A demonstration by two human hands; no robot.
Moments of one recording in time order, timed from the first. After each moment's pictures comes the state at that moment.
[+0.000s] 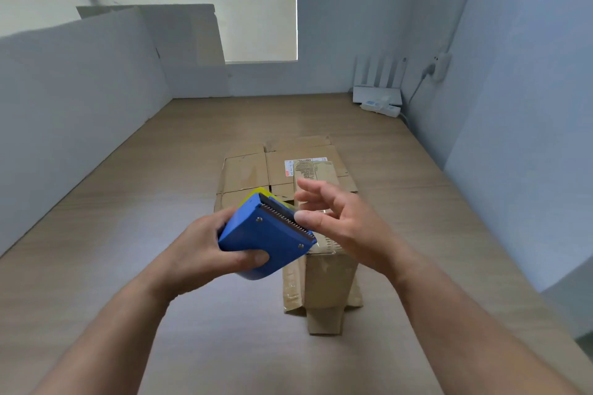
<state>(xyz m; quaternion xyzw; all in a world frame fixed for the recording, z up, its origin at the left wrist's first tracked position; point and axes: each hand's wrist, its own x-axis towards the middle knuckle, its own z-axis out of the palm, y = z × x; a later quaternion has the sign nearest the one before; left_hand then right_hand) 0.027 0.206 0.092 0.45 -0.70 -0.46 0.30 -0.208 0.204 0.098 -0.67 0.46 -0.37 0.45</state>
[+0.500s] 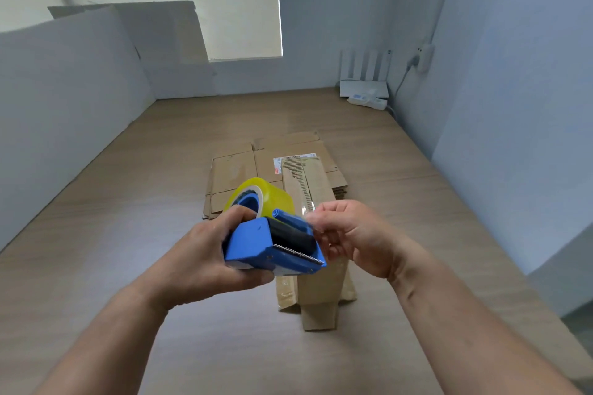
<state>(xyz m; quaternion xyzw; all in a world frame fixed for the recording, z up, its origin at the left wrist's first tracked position) 0.013 0.212 0.100 0.42 -0.80 -0.36 0.24 -0.221 0.207 0.086 -0.46 0.44 -0.37 0.68</state>
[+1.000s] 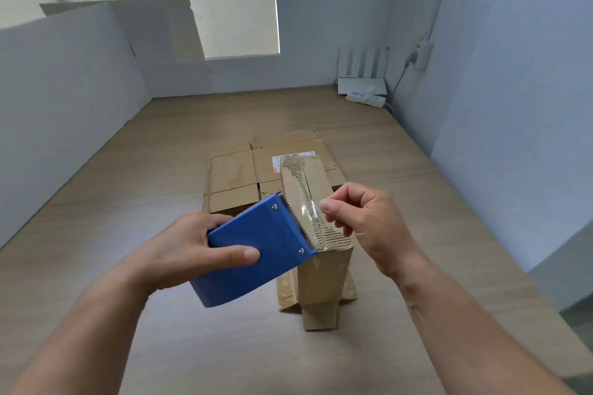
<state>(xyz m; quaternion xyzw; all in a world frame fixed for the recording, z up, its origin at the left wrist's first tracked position) 0.025 0.197 0.113 0.50 -0.73 -0.43 0.17 -0.226 0.211 0.085 -0.54 0.49 -0.53 0.43</state>
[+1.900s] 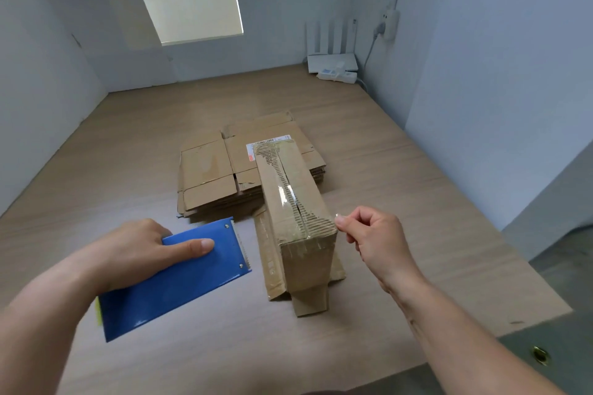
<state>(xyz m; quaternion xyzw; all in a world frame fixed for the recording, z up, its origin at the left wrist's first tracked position) 0.051 0.162 0.098 0.66 -0.70 -0.26 -0.08 -0.250 0.228 0.010 -0.40 0.65 -0.53 0.37</state>
